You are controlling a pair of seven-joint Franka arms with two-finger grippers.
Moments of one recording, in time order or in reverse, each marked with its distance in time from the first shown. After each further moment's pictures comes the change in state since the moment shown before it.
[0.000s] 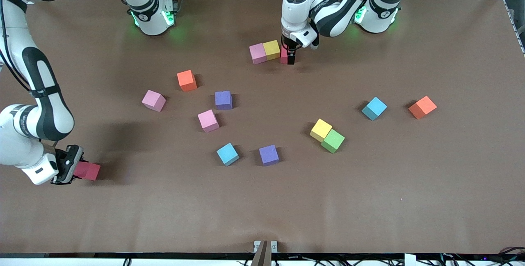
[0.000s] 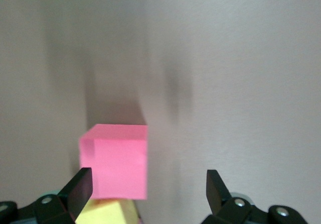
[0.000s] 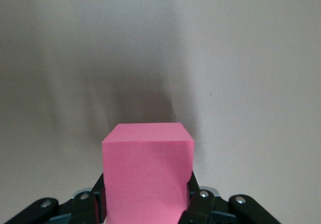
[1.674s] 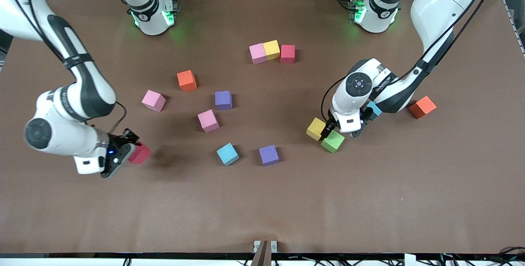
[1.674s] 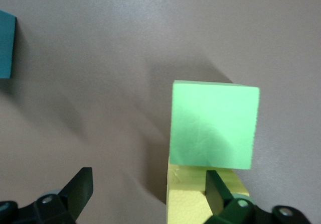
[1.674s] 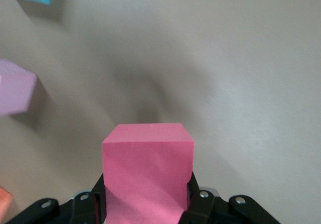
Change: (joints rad) left arm 0.450 0.410 0.064 0.411 0.410 -0.114 0.901; right arm 0.119 -0.187 0.267 -0.166 0.007 -0.220 0.980
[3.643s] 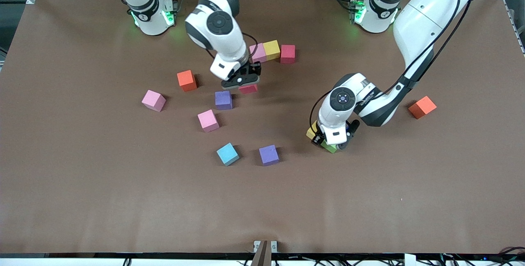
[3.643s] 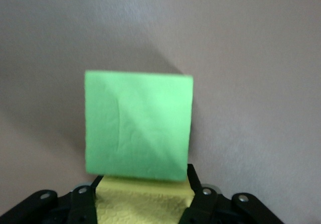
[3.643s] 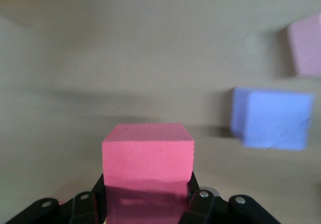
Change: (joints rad) left arm -0.178 0.130 0.142 0.194 -0.006 -0.019 -0.009; right arm 0.747 -0.240 -0.059 -0.410 0.127 0.367 1.393
